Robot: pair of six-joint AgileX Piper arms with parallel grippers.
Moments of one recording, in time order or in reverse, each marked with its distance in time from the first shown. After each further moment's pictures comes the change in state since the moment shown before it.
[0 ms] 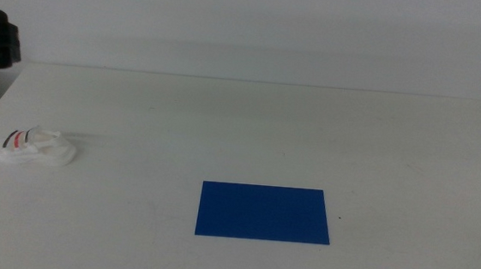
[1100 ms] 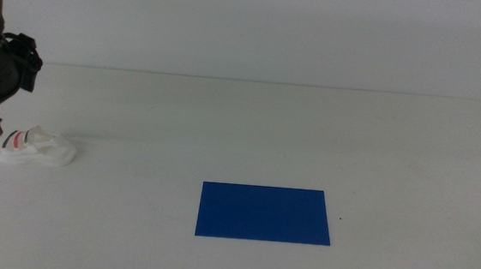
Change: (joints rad) left arm 0.000 0.555 -0.266 0.213 0.178 -1.241; right arm 0.000 0.000 0.000 0.000 0.000 0.000
